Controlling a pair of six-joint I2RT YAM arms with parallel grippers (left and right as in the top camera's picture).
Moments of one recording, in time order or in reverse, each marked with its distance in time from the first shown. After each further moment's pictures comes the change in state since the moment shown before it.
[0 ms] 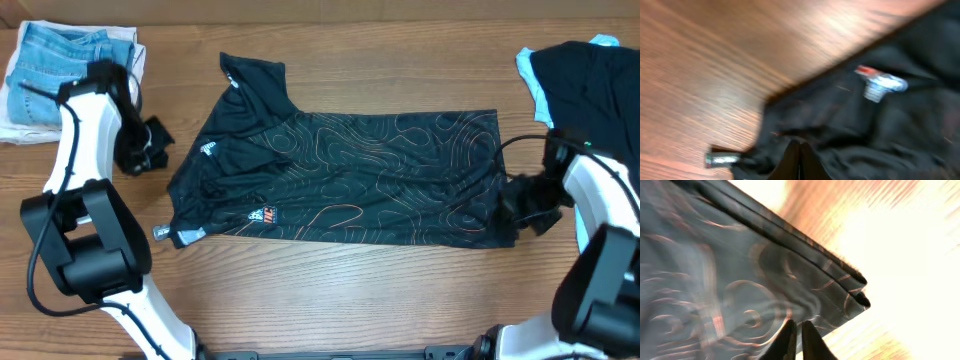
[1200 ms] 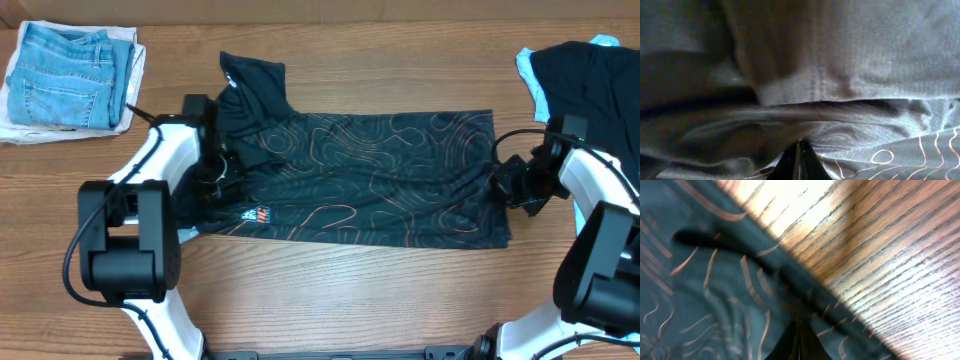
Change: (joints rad) left arm -0.237 -0.032 -0.389 0.304 0.105 -0.036; right arm 0.000 0.120 0.007 0.227 -0.127 -0.102
